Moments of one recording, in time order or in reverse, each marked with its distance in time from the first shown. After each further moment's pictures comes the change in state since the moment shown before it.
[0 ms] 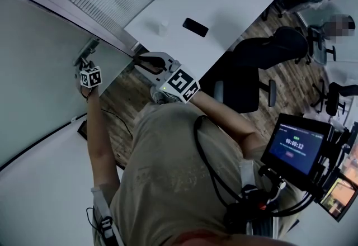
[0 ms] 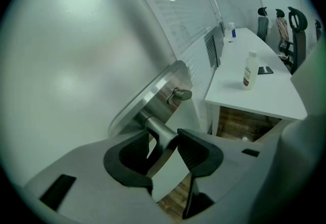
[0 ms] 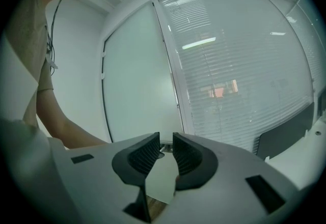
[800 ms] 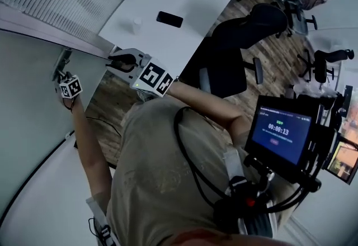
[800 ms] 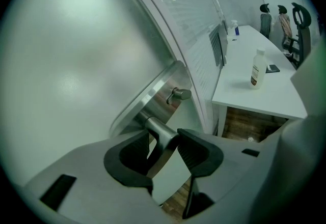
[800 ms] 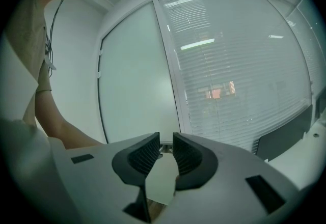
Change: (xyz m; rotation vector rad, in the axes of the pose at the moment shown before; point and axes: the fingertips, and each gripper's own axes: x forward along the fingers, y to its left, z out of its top) left arm 0.035 0.023 0.011 0.006 -0.007 0.034; right arm 0.038 -0.015 0.007 -0.006 -0.012 -0.045
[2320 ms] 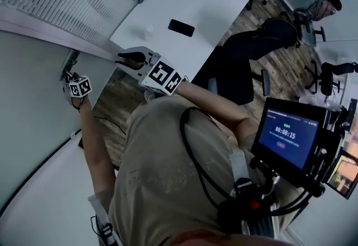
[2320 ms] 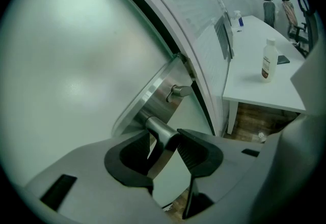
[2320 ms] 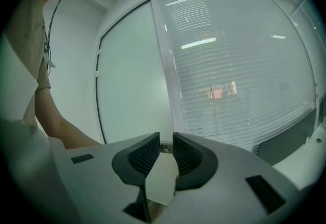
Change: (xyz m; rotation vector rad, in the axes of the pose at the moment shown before) left arm 0.000 0.016 -0.017 0.024 0.017 0.105; right arm 0.008 -0.007 0.004 -0.039 0.010 0.021
